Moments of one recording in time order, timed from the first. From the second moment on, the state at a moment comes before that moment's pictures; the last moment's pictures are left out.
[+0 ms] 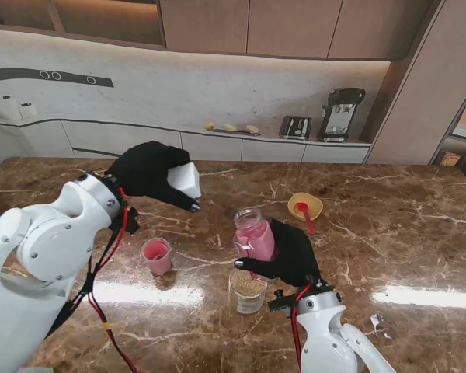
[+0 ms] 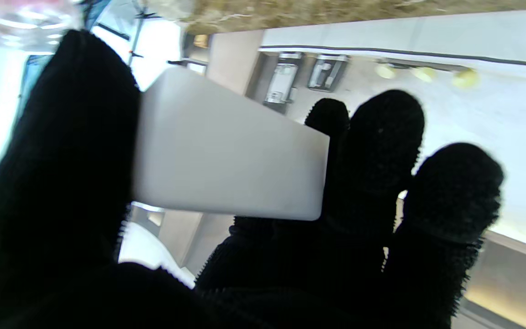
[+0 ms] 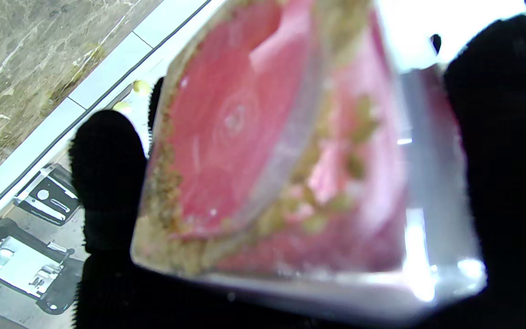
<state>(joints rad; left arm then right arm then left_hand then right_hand) 1.46 -1.06 -1.34 -2.09 0.69 -0.01 -0.39 -1.84 -1.20 1.15 -1.85 -0.52 -0.18 -0.48 0.69 -0.73 0.35 -0.15 0.82 0.30 0.78 0.28 1.21 0.22 0.44 0.44 1.24 0.26 0.98 0.61 0.91 0.40 1.52 0.40 0.39 -0.93 0.79 -0.28 0.81 0.02 0.81 0.43 1.22 0.06 0.40 0.64 1.19 0.14 0.64 0.56 0.93 0.19 1.42 0.27</state>
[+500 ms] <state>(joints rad) 1.63 -1.05 -1.58 -1.96 0.92 -0.04 -0.27 -1.84 -1.20 1.15 -1.85 -0.52 -0.17 -0.48 0.69 -0.73 0.35 -0.15 0.82 0.30 0.78 0.28 1.21 0.22 0.44 0.44 1.24 0.26 0.98 0.59 0.87 0.40 1.53 0.41 0.39 -0.93 0.79 -0.28 0.81 0.02 0.81 0.43 1.22 0.06 0.40 0.64 1.19 0.14 0.64 0.56 0.93 0.19 1.42 0.27</state>
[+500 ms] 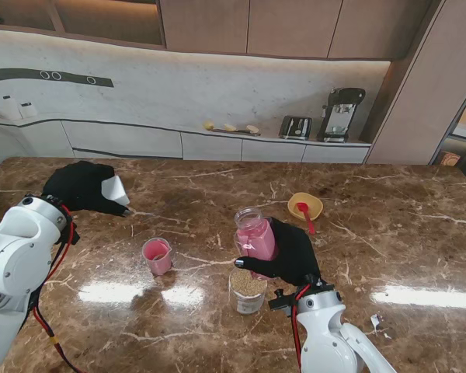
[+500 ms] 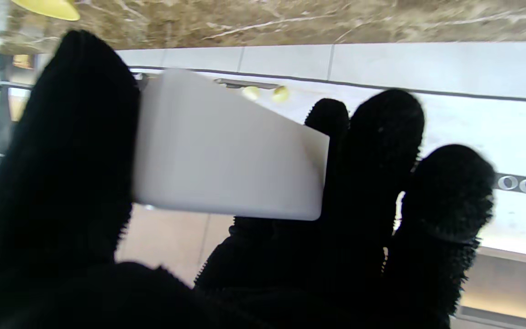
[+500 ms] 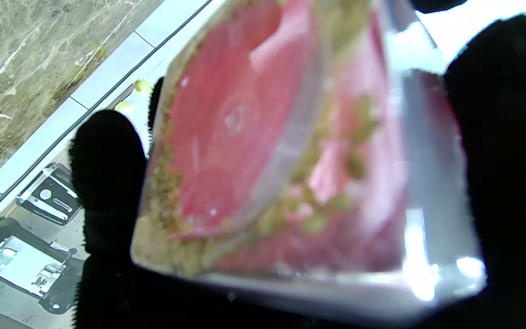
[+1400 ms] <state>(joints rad) 1.62 -1.05 -1.47 -1.54 1.05 0.11 -0.01 -1.83 -1.20 1.14 -1.83 -0.52 -0.16 -0.48 0.69 -0.67 0.33 -0.15 0.78 0.29 0.78 0.33 1.17 0.22 0.46 0.44 1.15 0.27 0.79 0.67 0.62 0.40 1.47 0.60 0.39 -0.93 0.79 -0.28 0.81 0.02 0.81 0.43 1.22 0.06 0.40 0.64 1.19 0.14 0.64 0.56 0.93 0.19 1.42 0.27</state>
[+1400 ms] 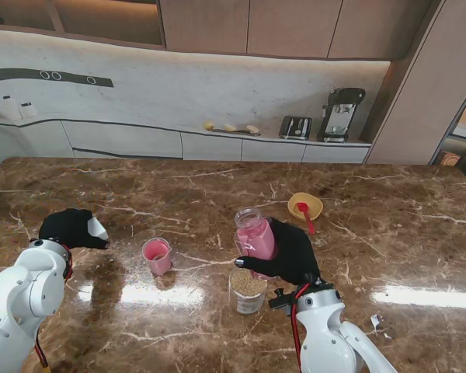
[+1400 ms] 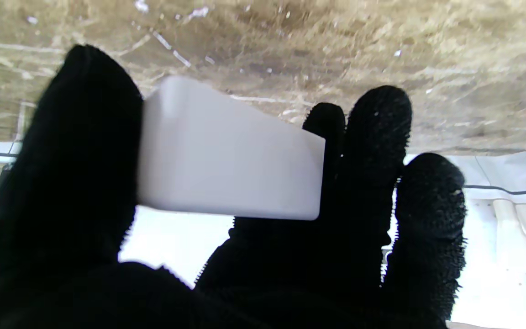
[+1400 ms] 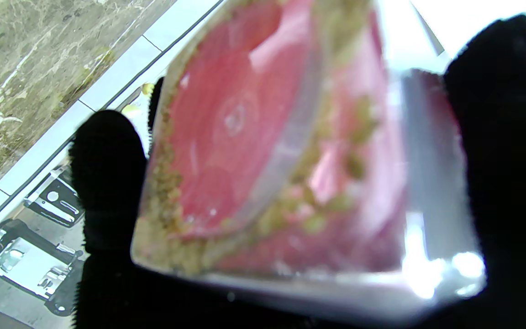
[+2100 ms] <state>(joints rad) 1.61 -1.05 -1.39 -1.40 1.08 0.15 0.02 -1.83 -1.20 1.15 -1.82 -0.51 -0.16 -0.48 0.70 -0.60 0.35 -0.17 0.62 0.14 0.70 0.40 0.84 0.09 0.47 0.43 0.68 0.26 0.50 0.65 0.18 0.36 1.13 0.62 0.39 -0.93 0.79 -0.28 0.81 0.02 0.81 0.43 1.22 0.06 0.40 0.64 1.19 0.14 0.64 0.56 0.93 0.19 1.42 0.27</state>
